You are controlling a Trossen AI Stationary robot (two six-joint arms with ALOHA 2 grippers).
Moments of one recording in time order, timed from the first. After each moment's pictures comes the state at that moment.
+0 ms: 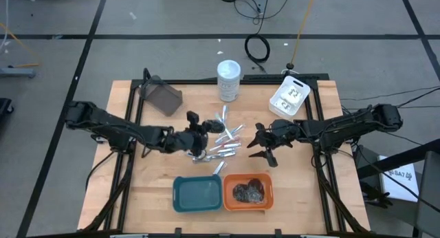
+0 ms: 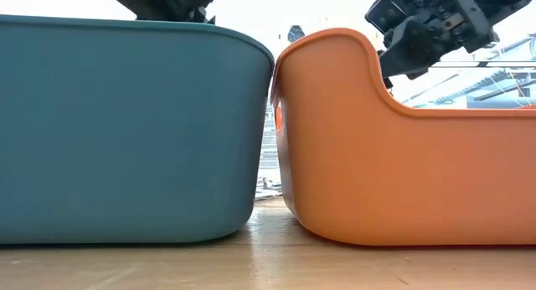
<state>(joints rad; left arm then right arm) -0.21 1.44 0.86 0.03 -0.76 0.68 0.02 1.19 0.54 0.17 -0.23 -0.02</state>
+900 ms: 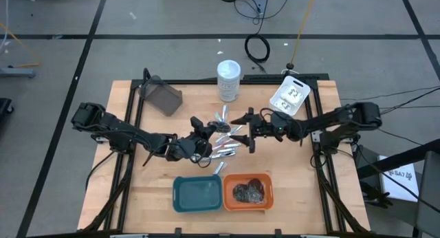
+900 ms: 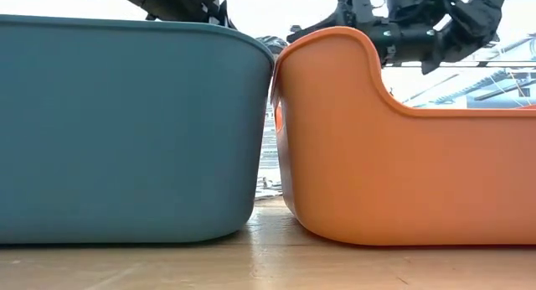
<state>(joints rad) -0.26 1.53 0.86 0.31 -0.89 0.88 -0.08 1.49 0.56 0.92 -0.09 0.15</state>
